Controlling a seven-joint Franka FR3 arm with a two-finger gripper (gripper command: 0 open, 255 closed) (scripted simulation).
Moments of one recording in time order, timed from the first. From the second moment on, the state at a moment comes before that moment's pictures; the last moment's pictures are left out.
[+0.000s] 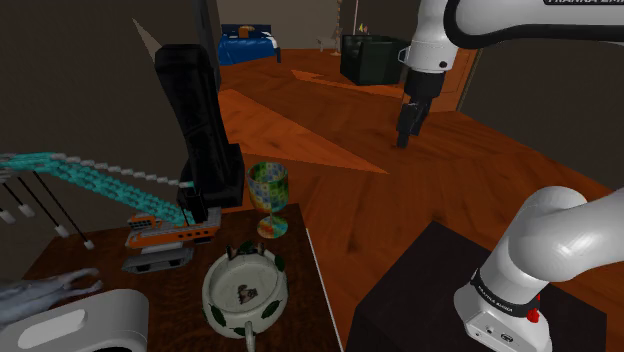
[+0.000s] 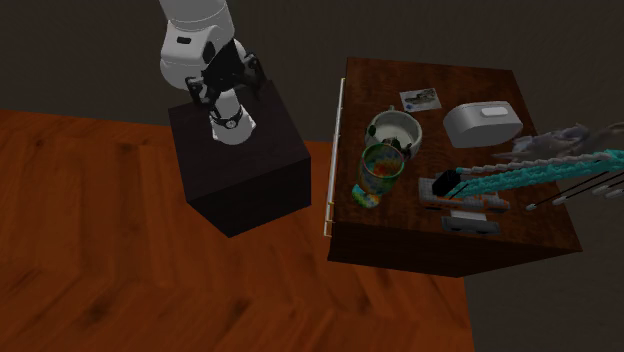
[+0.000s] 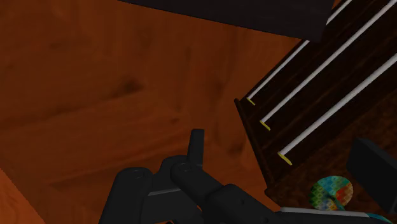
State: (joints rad) arm 0.00 -0.75 0.07 -2.35 0.08 1.59 -0.10
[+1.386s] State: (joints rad) arm 0.04 -0.12 0.35 -1.94 0.06 1.85 0.25
